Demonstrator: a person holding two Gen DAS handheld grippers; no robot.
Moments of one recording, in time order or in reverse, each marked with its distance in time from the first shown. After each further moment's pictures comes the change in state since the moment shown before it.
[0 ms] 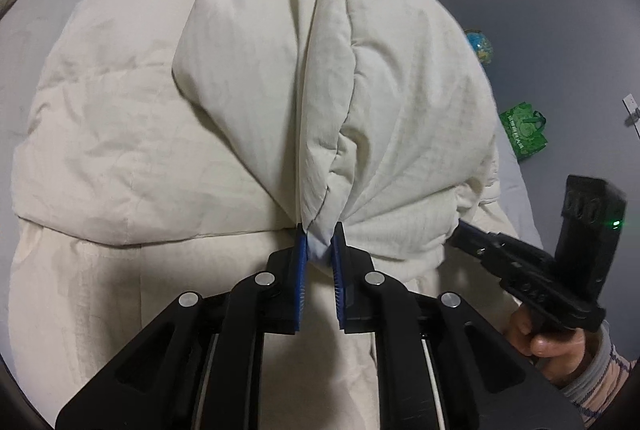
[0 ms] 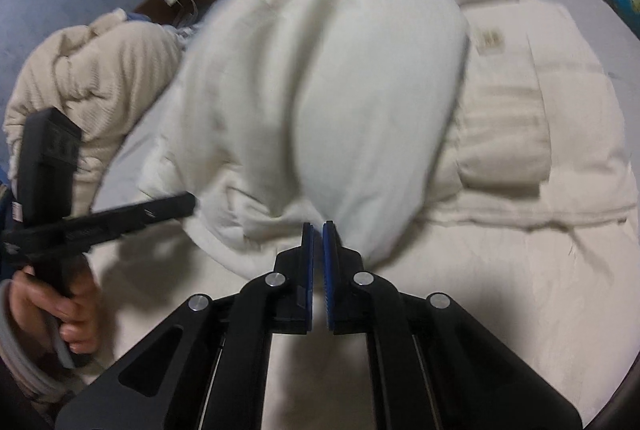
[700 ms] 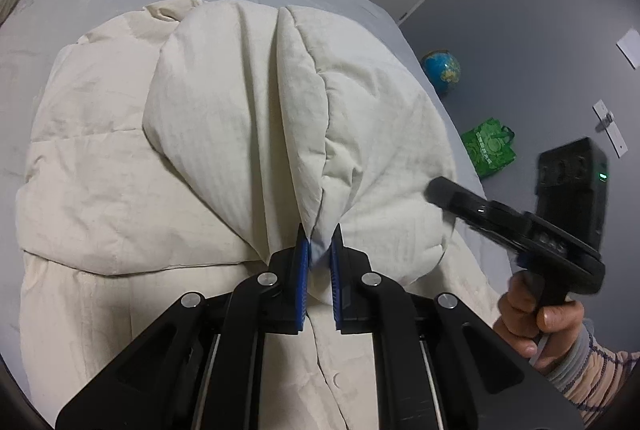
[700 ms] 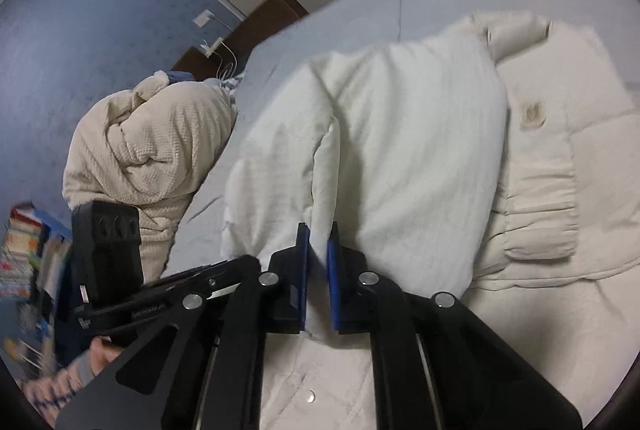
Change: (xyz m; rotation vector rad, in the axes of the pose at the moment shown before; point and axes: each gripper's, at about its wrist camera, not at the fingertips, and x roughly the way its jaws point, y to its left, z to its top) left arm -0.055 -0.012 -0.007 0.049 -0.086 -0.101; right arm -0.051 0.010 0.049 0.095 -0.132 0.243
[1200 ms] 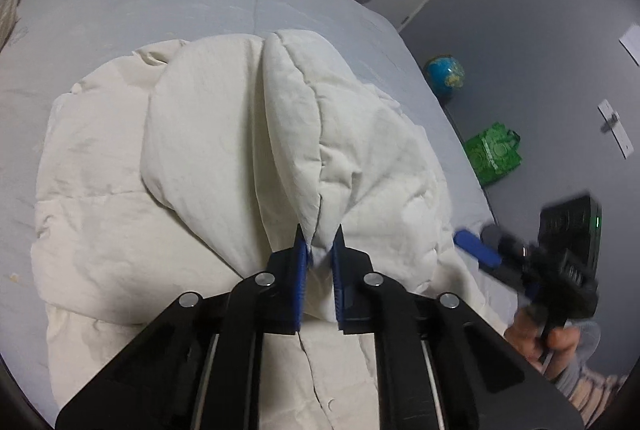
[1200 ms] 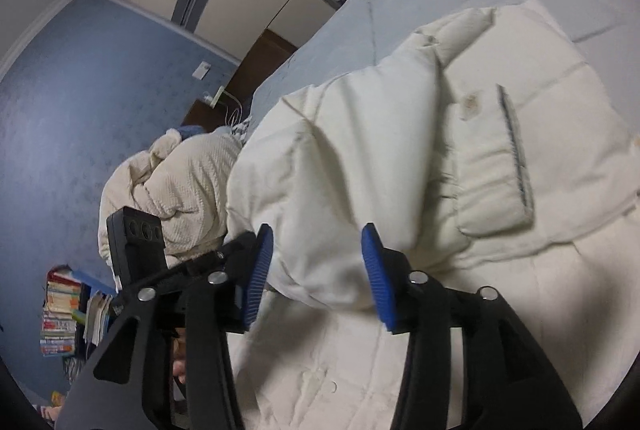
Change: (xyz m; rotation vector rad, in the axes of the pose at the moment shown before) left arm -0.007 -0.018 0.033 0.025 -0.017 0.023; right arm -0.034 -0.044 0.006 0.208 -0.071 0.110
